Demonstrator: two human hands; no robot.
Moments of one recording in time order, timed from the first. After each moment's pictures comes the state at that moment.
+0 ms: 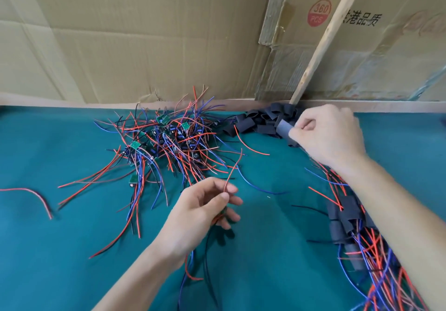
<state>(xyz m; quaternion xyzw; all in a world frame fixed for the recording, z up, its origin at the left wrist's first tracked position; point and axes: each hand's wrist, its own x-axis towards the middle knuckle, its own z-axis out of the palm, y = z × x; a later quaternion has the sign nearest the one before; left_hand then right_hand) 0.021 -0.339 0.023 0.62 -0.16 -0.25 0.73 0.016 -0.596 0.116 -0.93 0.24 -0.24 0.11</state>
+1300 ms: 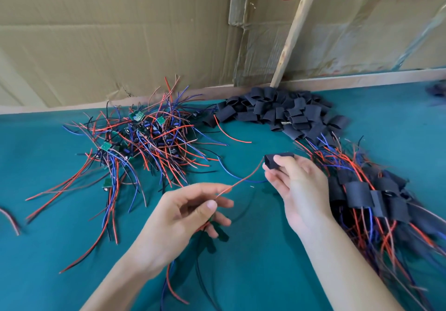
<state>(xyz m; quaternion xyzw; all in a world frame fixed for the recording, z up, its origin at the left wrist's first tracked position) 0.019 -0.336 0.010 0.61 -0.27 -0.26 0.70 -0.036 -0.552 0.023 -0.42 0.31 -0.29 0.80</state>
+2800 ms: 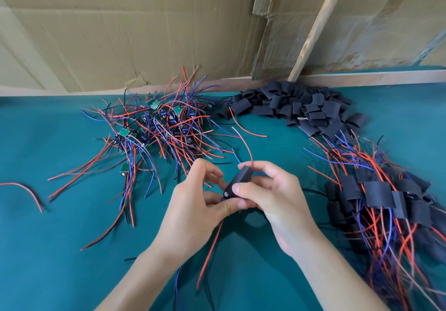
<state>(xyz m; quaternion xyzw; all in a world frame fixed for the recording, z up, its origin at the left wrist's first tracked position) 0.013 -0.342 0.008 0.74 -0.24 -0.11 0.61 -0.049 -0.493 0.031 -0.62 0.18 -0.10 0.76</state>
